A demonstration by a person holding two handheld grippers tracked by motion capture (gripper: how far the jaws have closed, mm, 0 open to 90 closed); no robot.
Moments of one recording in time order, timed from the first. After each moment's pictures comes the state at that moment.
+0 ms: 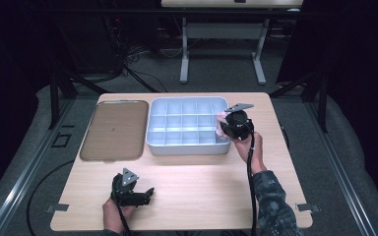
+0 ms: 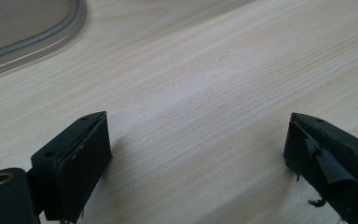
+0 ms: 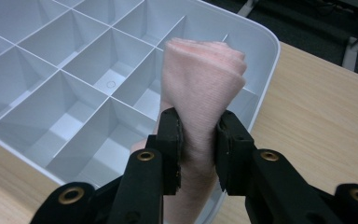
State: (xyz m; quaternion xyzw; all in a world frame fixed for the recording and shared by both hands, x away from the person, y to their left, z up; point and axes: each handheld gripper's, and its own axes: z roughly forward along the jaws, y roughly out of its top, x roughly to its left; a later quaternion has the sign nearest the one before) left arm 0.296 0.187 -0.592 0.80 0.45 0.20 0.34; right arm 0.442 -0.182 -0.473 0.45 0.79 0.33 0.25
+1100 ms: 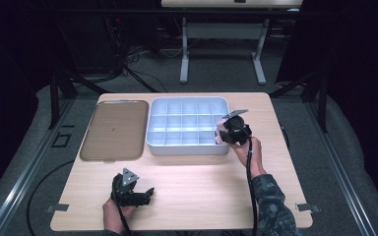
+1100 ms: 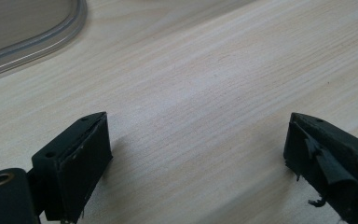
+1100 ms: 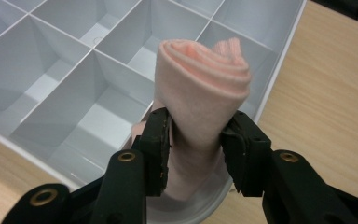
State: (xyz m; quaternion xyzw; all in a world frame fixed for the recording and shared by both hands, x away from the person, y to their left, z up) left arm 0.296 0.186 -0.592 0.80 0.45 0.20 0.34; right arm 0.446 -0.182 -0.501 0.47 0.81 0.28 0.23
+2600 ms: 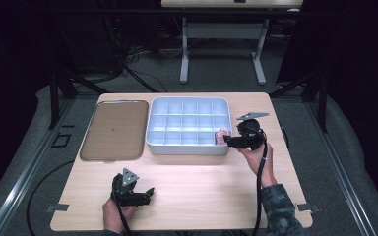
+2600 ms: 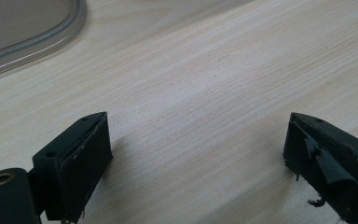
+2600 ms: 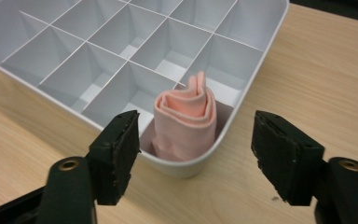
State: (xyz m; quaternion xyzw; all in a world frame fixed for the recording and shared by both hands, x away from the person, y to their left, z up) left arm 0.295 0.186 -0.592 0.80 0.45 0.20 0.34; right arm 0.403 -0.213 -0.472 0.48 0.78 0.35 0.20
